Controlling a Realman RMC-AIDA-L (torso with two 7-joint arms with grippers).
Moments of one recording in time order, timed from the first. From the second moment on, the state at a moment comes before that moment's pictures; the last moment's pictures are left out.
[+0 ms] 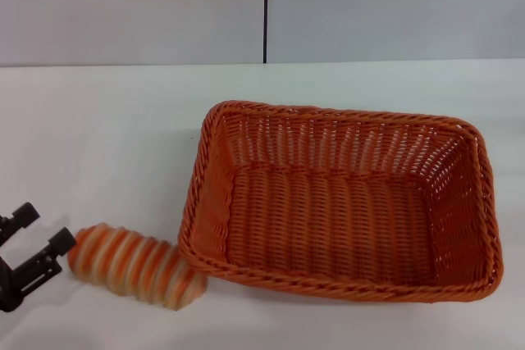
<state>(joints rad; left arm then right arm) -0.09 -2.05 0.06 0.35 2.11 1.80 -0.93 0.32 2.05 -0.24 -0.40 1.91 1.39 -1.95</state>
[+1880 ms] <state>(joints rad) -0.11 -2.06 0.15 0.29 2.13 1.60 -0.94 0.32 2.06 -0.24 -0.38 1.87 1.39 -1.96</state>
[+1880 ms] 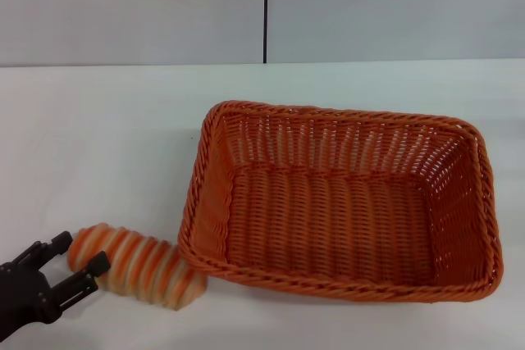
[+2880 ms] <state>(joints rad) -0.11 -2.06 0.17 0.29 2.13 1.61 -0.93 0.32 2.06 -0.25 -0.38 1.86 1.37 -1.96</state>
